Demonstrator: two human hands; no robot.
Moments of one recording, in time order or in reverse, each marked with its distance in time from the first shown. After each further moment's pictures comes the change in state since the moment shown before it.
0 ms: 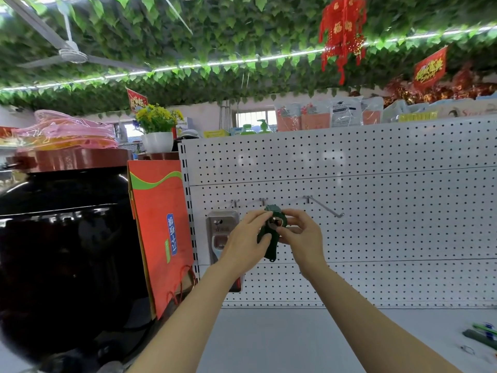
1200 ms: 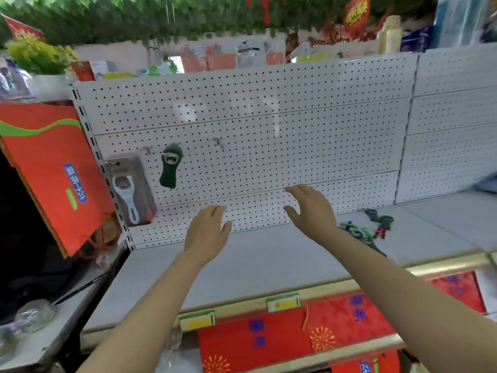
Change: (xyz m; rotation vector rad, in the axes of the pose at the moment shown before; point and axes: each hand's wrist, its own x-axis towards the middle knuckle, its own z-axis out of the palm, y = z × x) left_hand -0.102 0.112 0.126 0.340 -0.183 -0.124; right_hand -0.111 -0.021 -0.261 -1.237 -0.051 -0.258
